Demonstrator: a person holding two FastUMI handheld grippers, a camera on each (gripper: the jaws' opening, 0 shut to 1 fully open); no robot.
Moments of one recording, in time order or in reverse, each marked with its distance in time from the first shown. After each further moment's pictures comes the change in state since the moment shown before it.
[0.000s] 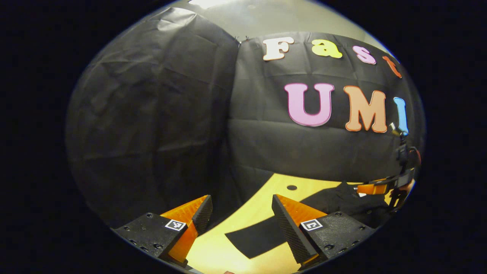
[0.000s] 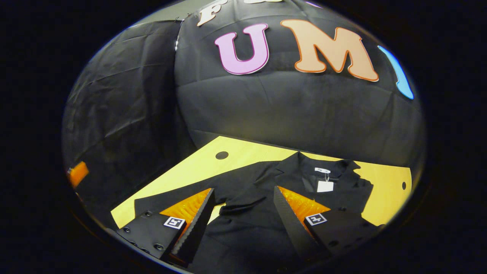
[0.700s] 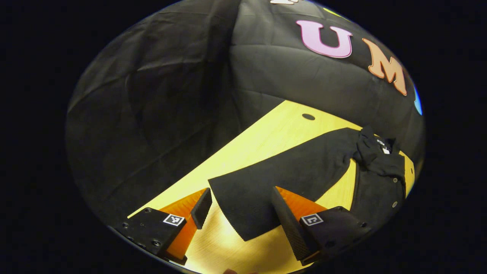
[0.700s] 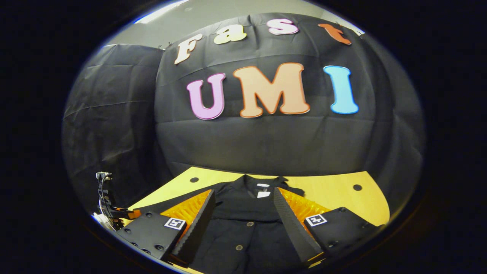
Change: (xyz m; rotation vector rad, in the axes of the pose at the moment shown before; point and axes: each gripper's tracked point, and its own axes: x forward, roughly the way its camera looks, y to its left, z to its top) left arm 0.046 0.006 -0.172 -0.006 0.463 0.095; right arm -0.186 -0.107 0.002 0.094 -0.237 -0.276
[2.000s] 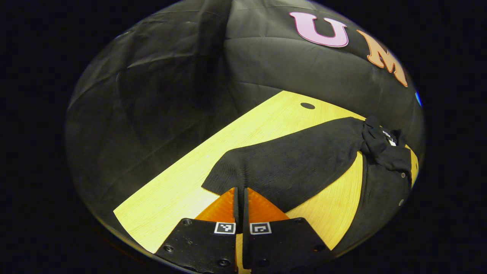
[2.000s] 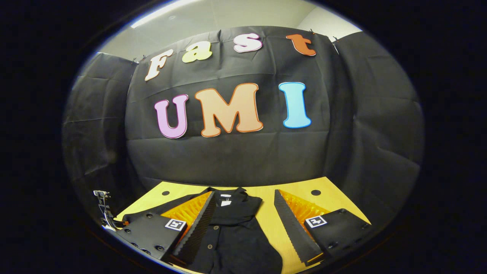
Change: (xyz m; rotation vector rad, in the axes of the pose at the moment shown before) left arm 0.000 0.016 0.001 0.025 0.011 0.020; right arm -0.073 -0.074 0.024 0.092 -0.090 -0.222
